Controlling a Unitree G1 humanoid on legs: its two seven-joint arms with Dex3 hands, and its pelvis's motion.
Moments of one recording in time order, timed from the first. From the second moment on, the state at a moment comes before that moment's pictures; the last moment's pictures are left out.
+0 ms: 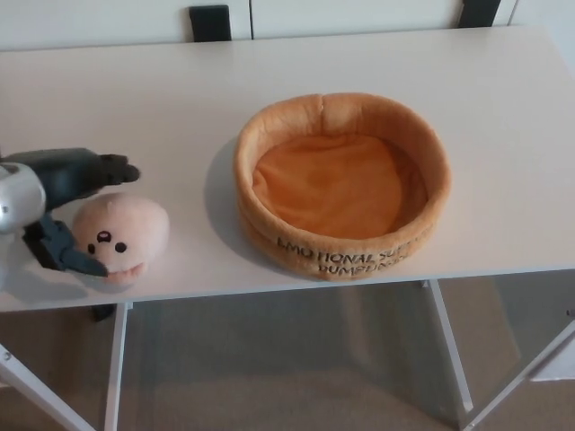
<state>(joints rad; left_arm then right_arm) -0.58 0.82 -0.54 0.24 0.46 0.26 -0.57 0.08 -0.48 0.08 1.34 -0.27 -0.15 0.08</state>
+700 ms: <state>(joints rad) -0.55 0.69 -0.52 0.22 0.60 0.29 -0.47 0.07 -0.48 0.08 1.33 -0.27 -0.16 0.09</state>
